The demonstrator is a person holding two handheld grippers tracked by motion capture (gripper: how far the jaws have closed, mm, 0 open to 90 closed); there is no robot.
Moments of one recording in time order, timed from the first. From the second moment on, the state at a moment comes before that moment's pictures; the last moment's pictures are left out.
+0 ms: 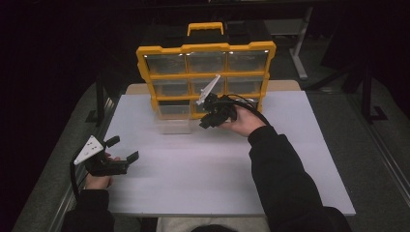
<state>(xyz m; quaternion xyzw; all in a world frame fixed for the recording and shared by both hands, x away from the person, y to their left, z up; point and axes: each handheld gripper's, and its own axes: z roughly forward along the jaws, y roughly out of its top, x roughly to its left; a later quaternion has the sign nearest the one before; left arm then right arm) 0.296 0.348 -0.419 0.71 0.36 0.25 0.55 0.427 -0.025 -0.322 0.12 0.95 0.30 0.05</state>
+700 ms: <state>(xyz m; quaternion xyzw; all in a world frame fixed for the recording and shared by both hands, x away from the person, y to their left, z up) 0.296 0.349 -0.419 0.71 0.36 0.25 0.55 0.443 -0.010 -0.300 0.11 0.95 0.29 0.07</state>
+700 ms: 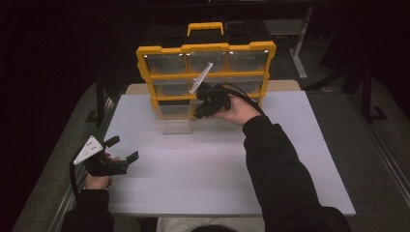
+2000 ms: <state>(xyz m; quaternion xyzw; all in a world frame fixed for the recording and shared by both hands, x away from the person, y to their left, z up) 0.296 0.349 -0.419 0.71 0.36 0.25 0.56 0.476 0.046 -0.298 0.09 0.95 0.30 0.07</state>
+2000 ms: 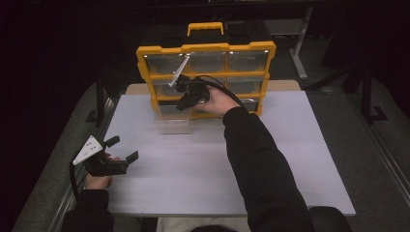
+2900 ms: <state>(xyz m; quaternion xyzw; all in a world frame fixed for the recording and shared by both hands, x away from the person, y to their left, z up) 0.297 0.349 -0.419 0.71 0.35 0.24 0.56 0.495 0.071 -0.328 0.10 0.95 0.29 0.05</state>
